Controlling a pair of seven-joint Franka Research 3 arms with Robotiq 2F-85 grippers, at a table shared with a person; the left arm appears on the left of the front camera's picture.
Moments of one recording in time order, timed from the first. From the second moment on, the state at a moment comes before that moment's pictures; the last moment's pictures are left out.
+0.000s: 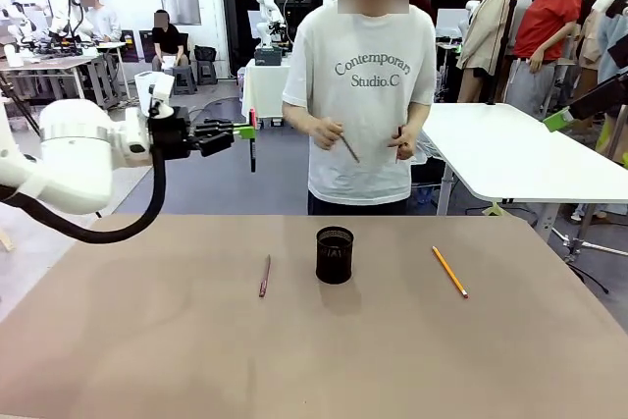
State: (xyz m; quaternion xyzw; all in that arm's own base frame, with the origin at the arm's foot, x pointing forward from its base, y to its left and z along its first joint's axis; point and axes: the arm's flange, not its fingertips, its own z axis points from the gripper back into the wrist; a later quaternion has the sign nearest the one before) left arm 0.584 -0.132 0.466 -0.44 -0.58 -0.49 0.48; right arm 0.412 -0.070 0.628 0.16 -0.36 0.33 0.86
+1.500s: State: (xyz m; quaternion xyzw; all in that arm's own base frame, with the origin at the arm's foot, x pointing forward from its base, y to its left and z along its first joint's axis) left arm 0.600 -0.086 0.475 -0.44 -0.59 -0.47 0.48; right arm 0.412 -0.070 0.628 0.16 -0.36 0.33 0.86
